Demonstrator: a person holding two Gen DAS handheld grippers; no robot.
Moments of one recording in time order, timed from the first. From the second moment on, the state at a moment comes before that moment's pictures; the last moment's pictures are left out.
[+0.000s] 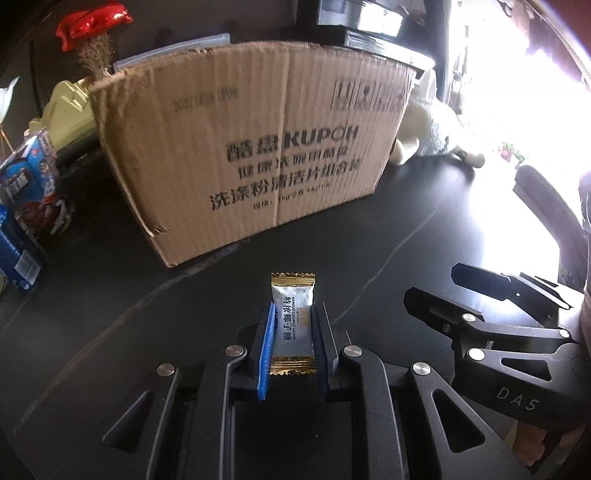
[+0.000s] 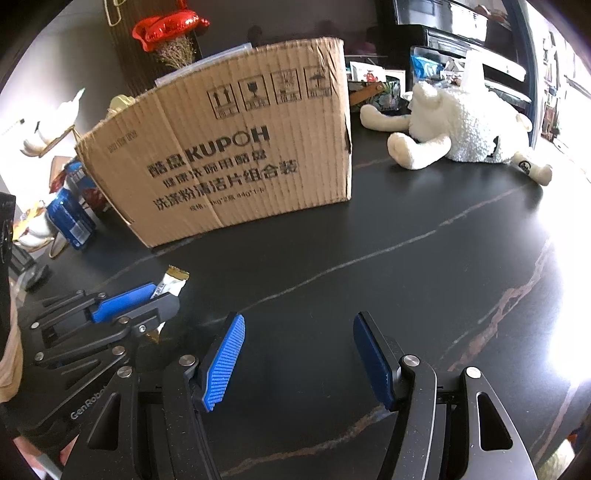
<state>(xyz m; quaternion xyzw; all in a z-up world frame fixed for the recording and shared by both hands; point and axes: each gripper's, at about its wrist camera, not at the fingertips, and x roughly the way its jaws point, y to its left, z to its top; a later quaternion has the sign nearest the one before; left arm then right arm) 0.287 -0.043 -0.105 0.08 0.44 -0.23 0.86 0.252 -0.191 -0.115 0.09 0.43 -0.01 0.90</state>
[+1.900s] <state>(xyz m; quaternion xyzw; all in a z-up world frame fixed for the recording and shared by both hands) 0.393 -0.036 0.057 0.03 0.37 -0.12 0.92 0.368 -0.189 0.042 0.00 0.37 0.03 0.93</state>
